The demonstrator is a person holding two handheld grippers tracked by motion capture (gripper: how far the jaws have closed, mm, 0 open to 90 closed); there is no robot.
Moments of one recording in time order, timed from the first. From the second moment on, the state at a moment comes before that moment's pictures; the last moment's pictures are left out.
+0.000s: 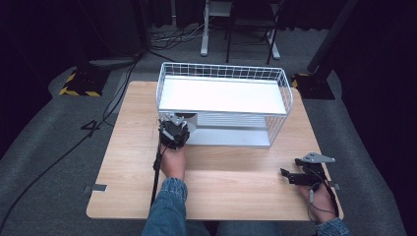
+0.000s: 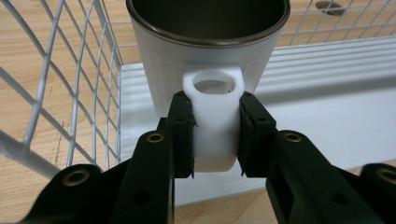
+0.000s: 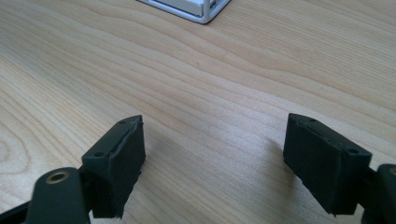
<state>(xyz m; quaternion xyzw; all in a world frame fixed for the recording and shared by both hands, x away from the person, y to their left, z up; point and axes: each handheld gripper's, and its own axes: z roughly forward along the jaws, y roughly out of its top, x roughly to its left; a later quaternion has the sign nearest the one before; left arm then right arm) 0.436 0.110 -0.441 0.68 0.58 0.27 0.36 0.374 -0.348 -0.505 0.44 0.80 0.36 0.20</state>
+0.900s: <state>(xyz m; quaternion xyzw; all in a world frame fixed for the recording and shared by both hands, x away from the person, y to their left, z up) 0.402 0.116 -0.421 0.69 0.54 0.28 0.39 0.374 -0.348 -0.505 0.44 0.80 0.36 0.20</state>
